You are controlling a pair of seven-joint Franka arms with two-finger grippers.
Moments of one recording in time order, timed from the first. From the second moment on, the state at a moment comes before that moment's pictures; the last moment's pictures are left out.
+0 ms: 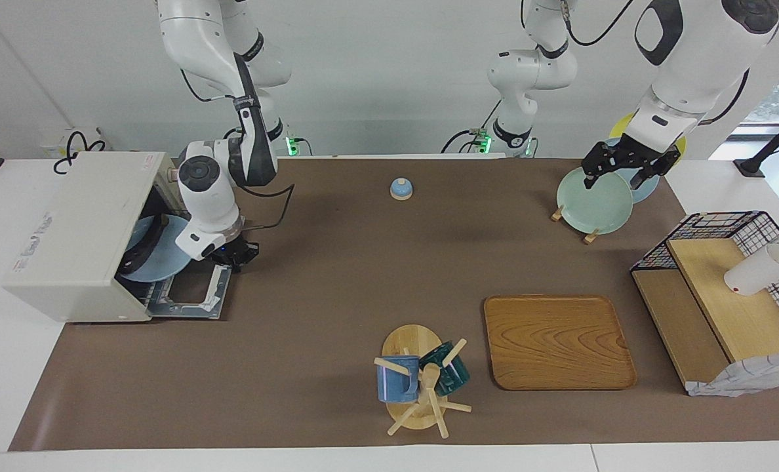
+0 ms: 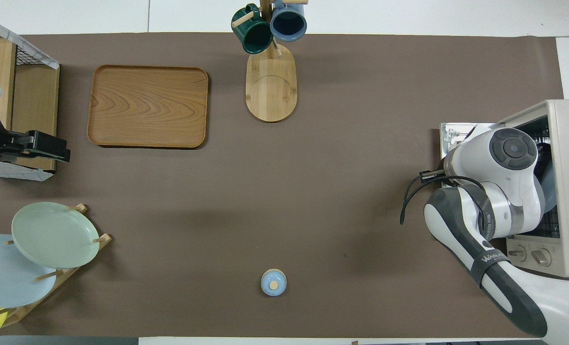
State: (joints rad) left arm -0.08 -0.03 -0.01 -1.66 -0.03 1.59 0.00; right arm 0.05 0.16 0.00 -2.24 -0.14 2.37 0.02
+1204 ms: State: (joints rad) left arm -0.08 -0.03 -0.01 -1.66 -0.03 1.59 0.00; right arm 0.01 0.07 0.01 -2.02 -0.17 1.96 -0.14
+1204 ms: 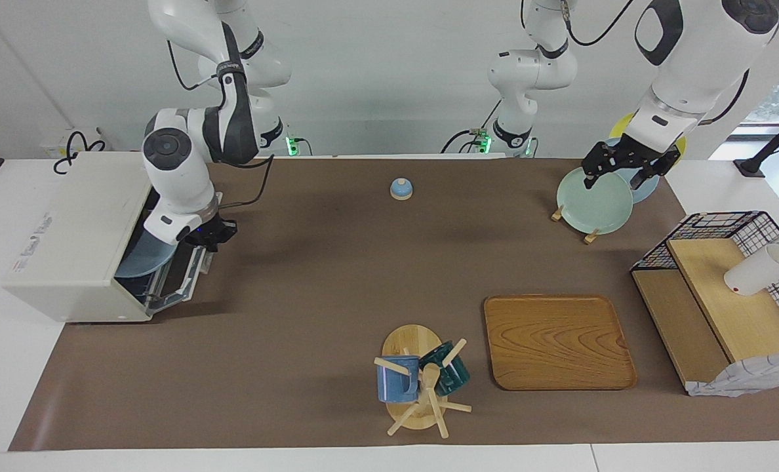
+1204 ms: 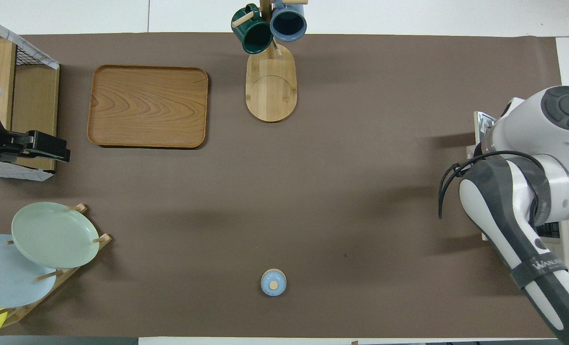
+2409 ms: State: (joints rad) left arm -0.08 -0.03 -0.01 -1.66 -0.03 1.59 0.00; right arm -0.10 0.03 -0.03 -1.91 -0.18 1.77 -0.31
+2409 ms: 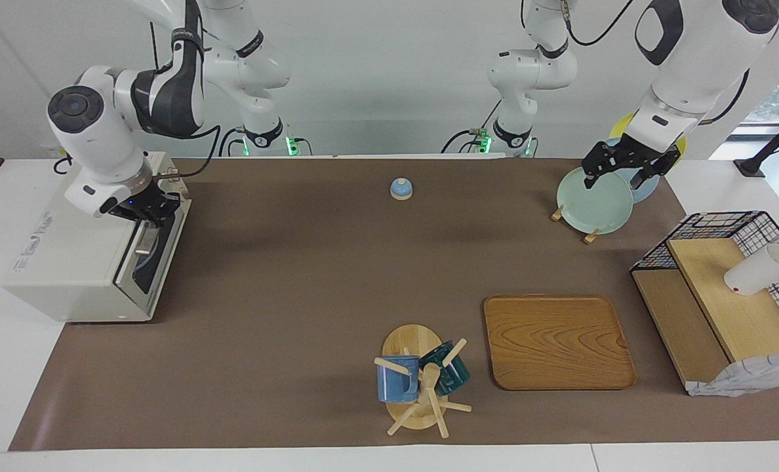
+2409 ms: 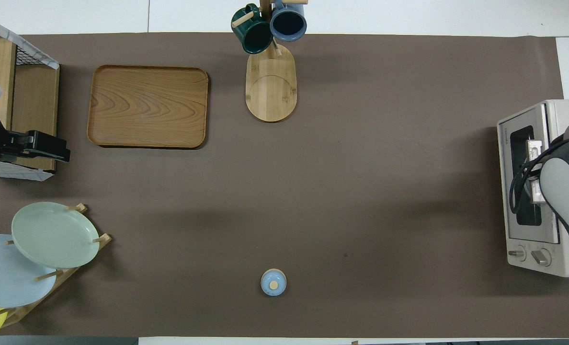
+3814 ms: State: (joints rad) left arm -0.08 -0.03 -0.01 -1.66 -0.03 1.59 0.00; right arm -0.07 -0.02 -0.03 -1.68 -0.09 1.53 -0.35
